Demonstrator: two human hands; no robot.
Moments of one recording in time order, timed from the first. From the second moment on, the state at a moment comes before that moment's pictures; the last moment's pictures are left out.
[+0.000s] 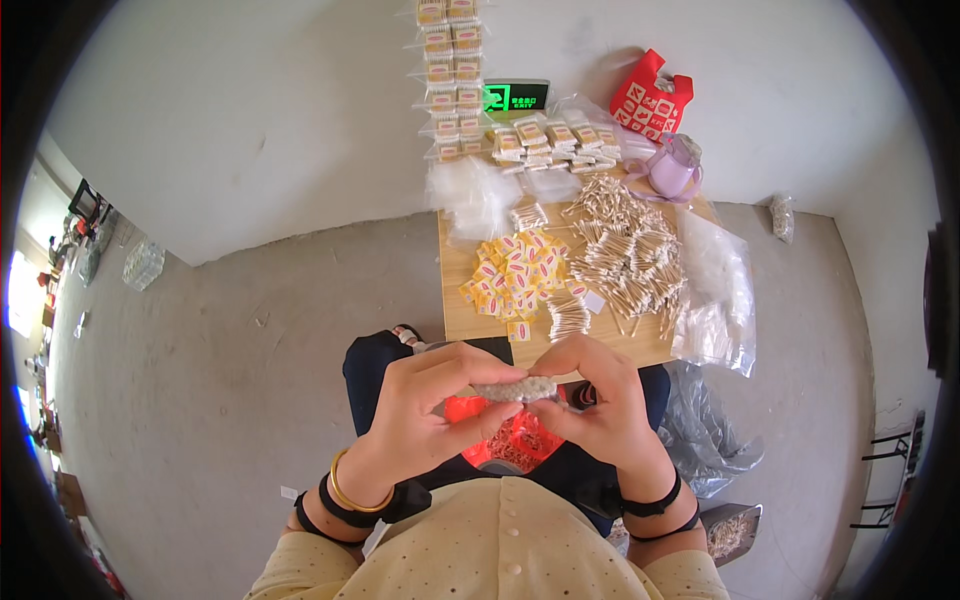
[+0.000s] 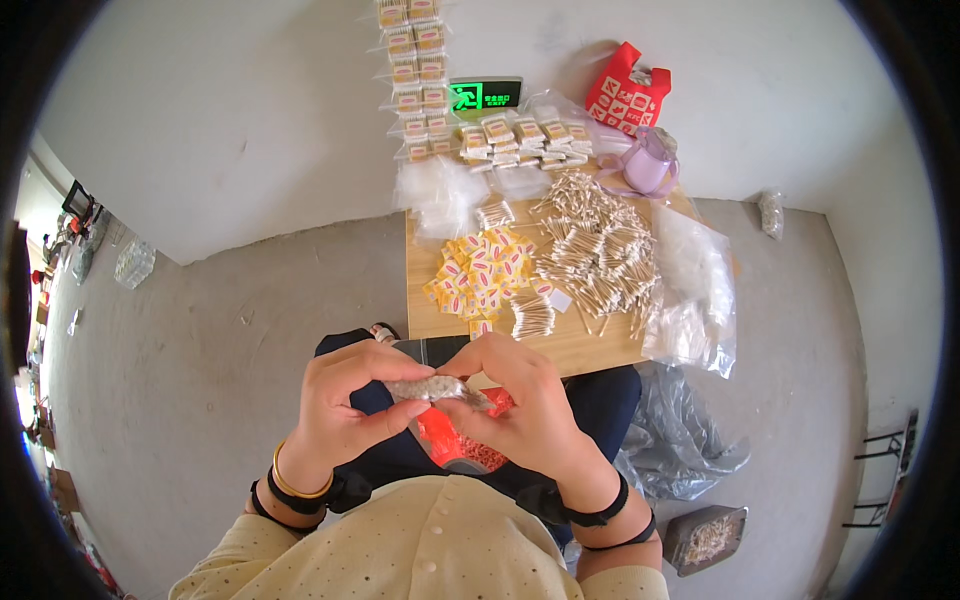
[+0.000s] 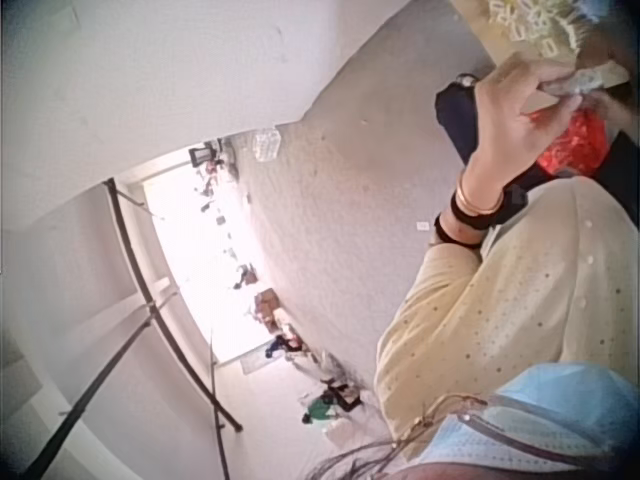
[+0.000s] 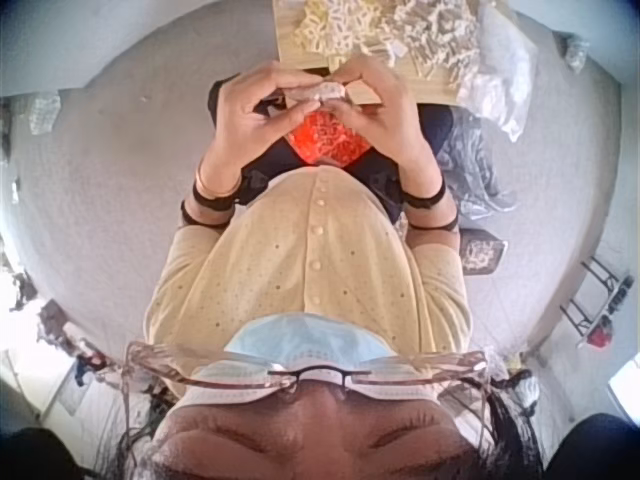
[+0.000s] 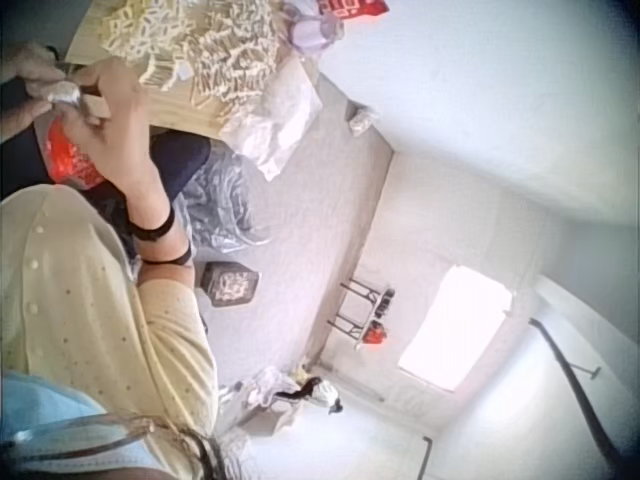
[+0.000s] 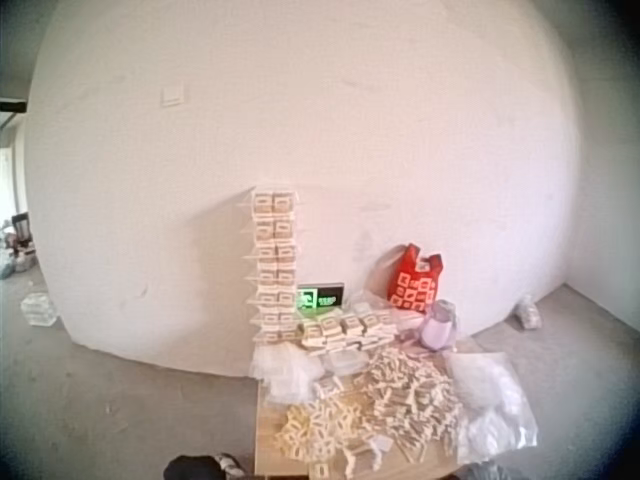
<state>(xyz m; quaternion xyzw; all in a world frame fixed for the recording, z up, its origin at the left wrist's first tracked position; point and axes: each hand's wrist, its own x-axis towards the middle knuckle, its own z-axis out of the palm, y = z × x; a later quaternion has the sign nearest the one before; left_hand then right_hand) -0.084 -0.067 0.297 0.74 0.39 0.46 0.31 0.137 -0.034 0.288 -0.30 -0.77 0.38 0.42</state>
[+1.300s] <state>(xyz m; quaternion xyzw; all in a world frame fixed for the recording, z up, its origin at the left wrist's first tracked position) -0.071 -0.046 0.252 0.50 0.43 0.57 0.48 0.126 -0.031 0.261 -0.36 -0.66 0.51 0.41</state>
